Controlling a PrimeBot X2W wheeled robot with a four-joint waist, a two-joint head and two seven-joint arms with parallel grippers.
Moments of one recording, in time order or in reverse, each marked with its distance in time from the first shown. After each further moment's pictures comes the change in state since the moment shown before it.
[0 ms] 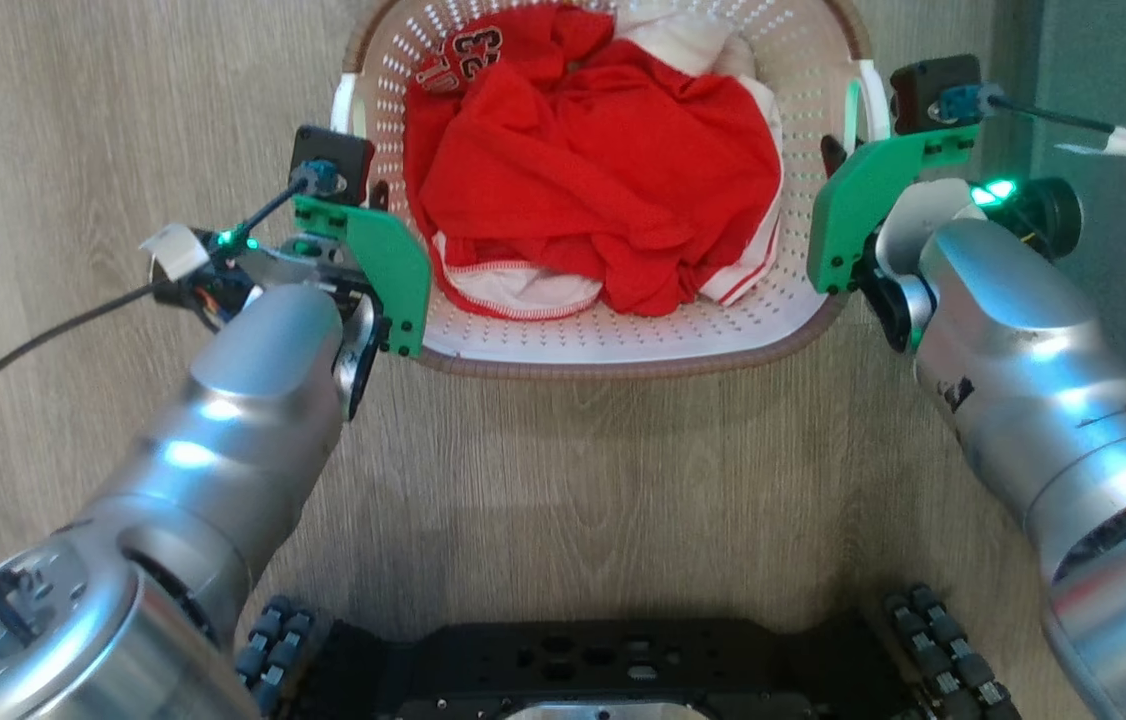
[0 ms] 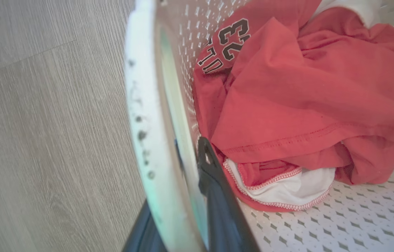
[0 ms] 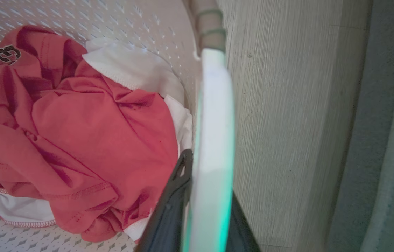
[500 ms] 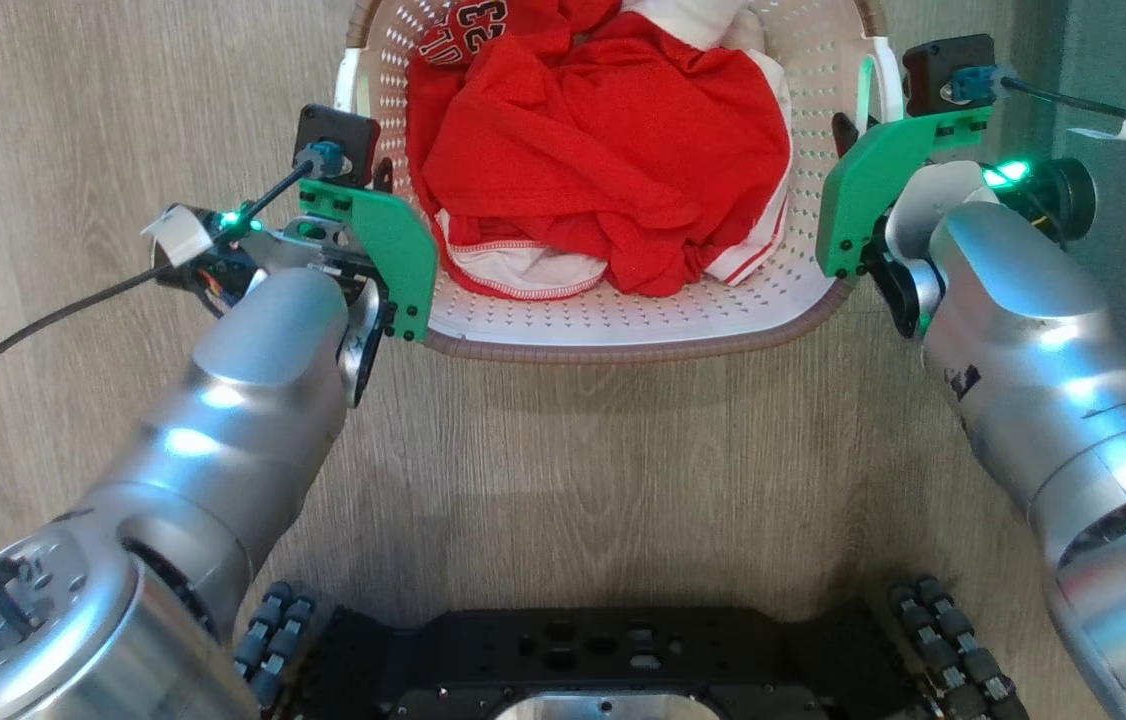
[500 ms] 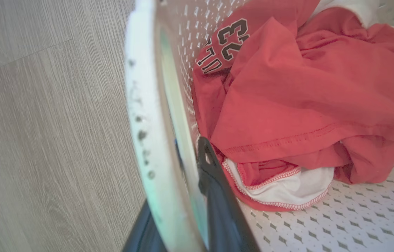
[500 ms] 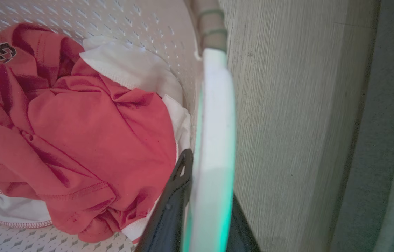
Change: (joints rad) left arm -0.031 0.000 -0.024 -0.017 -0.013 0.009 -0.008; right arm -0.018 0.001 -0.111 0.000 -0.119 0.000 -0.002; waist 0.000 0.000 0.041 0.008
